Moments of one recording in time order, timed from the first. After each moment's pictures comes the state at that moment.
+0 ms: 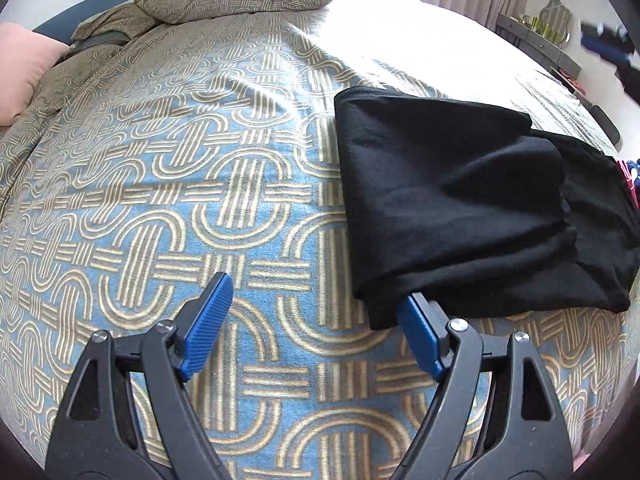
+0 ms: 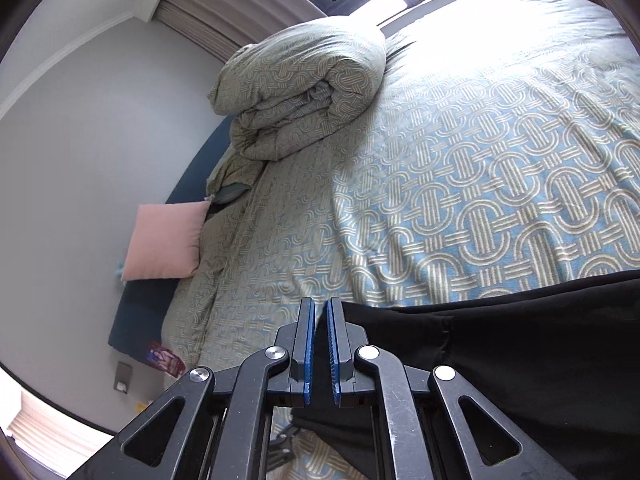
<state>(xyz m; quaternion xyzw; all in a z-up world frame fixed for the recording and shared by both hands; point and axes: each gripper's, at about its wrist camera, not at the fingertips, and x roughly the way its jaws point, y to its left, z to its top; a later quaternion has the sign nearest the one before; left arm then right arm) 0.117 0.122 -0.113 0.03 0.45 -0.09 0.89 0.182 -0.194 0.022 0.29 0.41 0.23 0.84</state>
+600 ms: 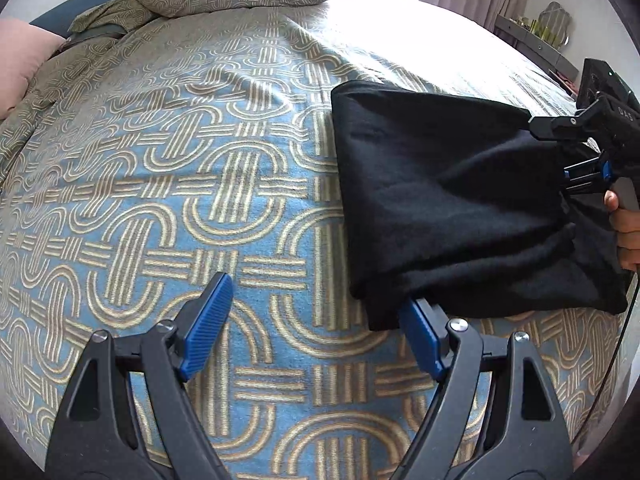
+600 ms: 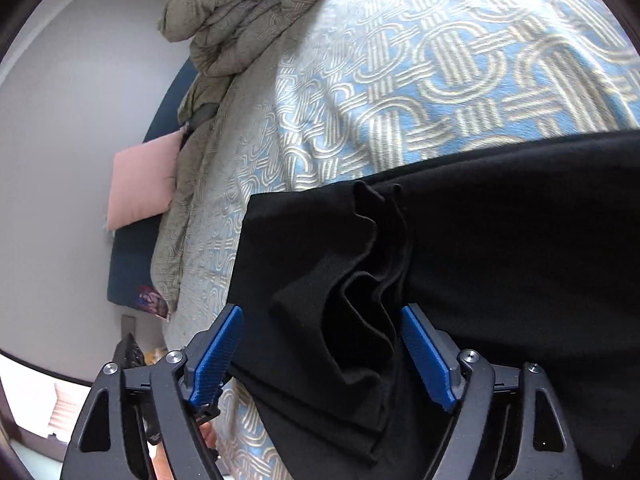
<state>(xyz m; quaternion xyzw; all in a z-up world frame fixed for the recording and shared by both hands) 0.122 0.125 -0.121 0.02 0.46 -0.10 0.88 0.217 -0.177 -0.120 0.29 0.54 0.28 0.74</state>
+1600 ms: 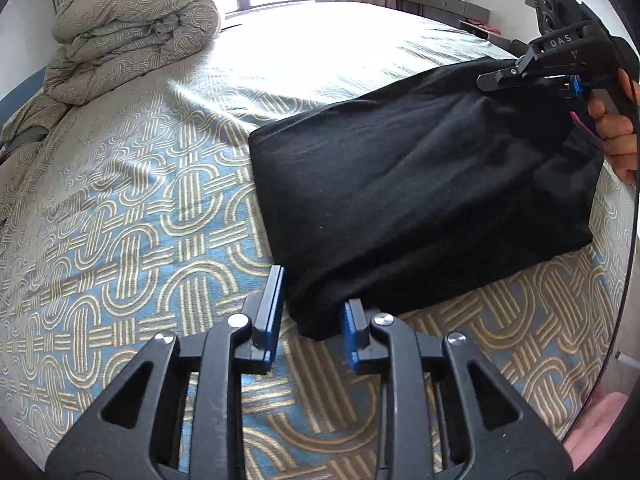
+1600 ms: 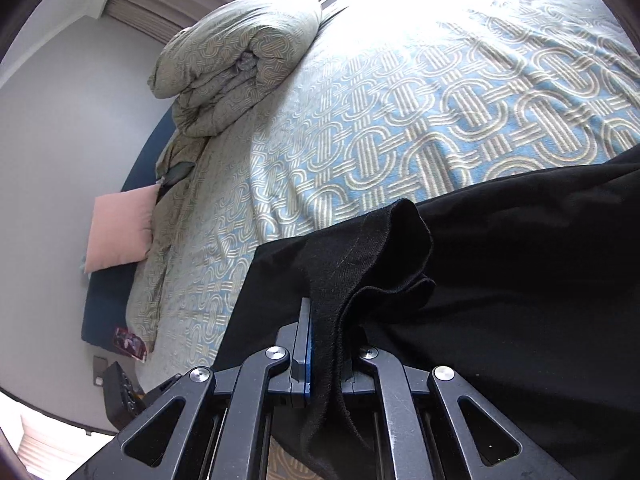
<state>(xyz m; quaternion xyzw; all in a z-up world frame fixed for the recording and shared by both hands) 0.089 0.040 -0.097 0.14 0.41 -0.23 0.87 0.148 -0.267 -0.059 0.29 0.47 0.17 0.81</state>
